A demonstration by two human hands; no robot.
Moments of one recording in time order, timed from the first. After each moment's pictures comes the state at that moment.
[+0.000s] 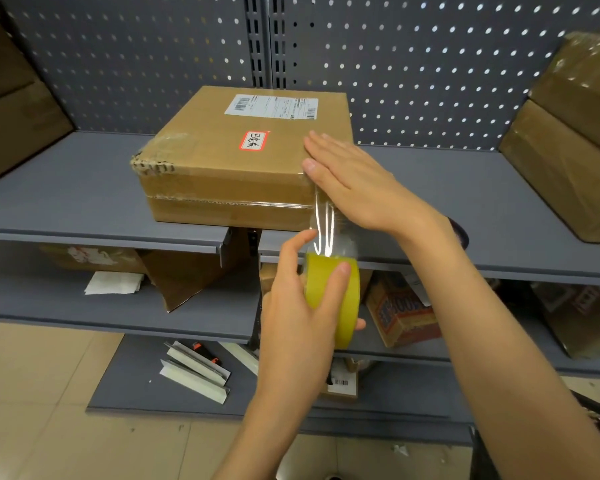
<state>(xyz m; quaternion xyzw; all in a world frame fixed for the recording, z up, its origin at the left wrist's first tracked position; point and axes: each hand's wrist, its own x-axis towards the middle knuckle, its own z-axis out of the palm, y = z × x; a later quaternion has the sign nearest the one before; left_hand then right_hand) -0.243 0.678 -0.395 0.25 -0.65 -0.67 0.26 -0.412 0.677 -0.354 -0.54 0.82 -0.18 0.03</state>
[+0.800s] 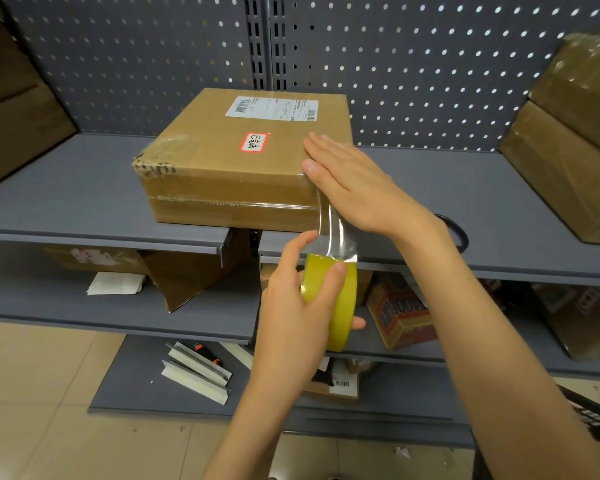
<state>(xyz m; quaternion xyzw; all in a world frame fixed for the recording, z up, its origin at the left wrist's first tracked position) -0.245 0.670 -0.394 0.26 -0.65 -0.68 0.21 -0.412 0.676 -0.357 -0.54 0.82 -0.20 0.02</state>
